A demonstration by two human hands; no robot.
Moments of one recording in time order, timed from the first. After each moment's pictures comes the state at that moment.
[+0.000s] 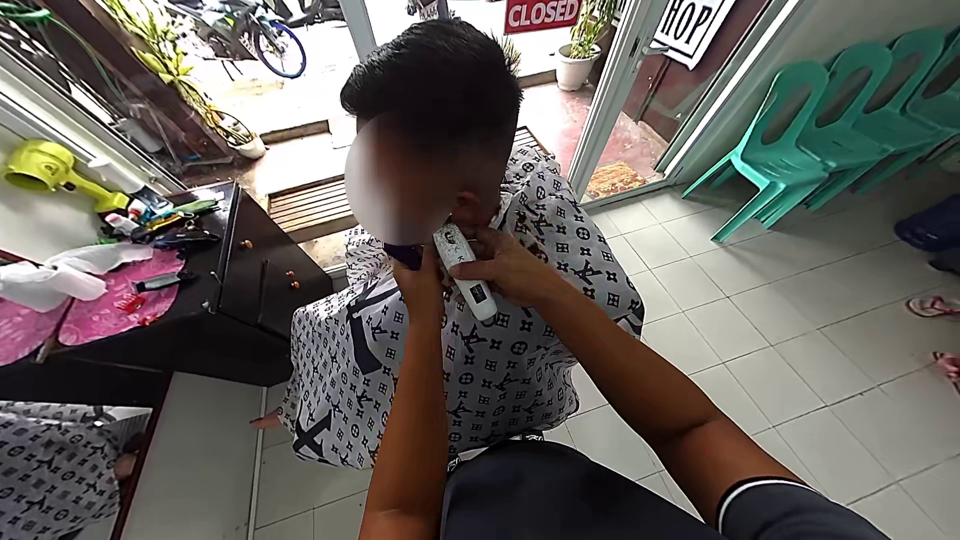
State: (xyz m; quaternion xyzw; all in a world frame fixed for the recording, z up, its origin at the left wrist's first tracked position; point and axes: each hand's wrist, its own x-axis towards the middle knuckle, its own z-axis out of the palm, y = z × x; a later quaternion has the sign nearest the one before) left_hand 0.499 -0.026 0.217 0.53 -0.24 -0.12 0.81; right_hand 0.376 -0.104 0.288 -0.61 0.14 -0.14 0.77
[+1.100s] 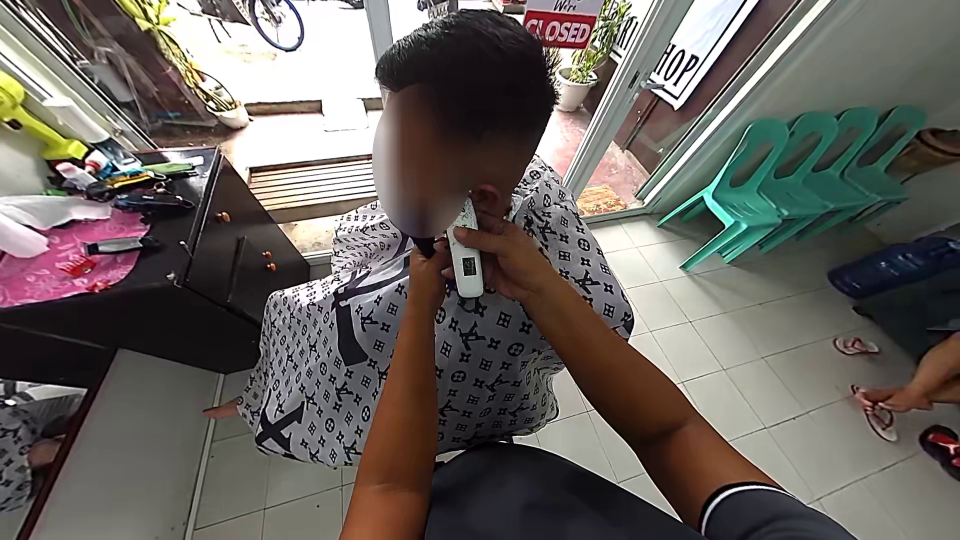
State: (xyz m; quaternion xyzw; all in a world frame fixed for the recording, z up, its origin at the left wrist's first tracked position) left_hand 0.518 -0.028 0.197 0.41 -0.28 -0.28 0.82; right_hand 0.401 -0.093 0.299 -0.49 0.15 -0.18 0.84
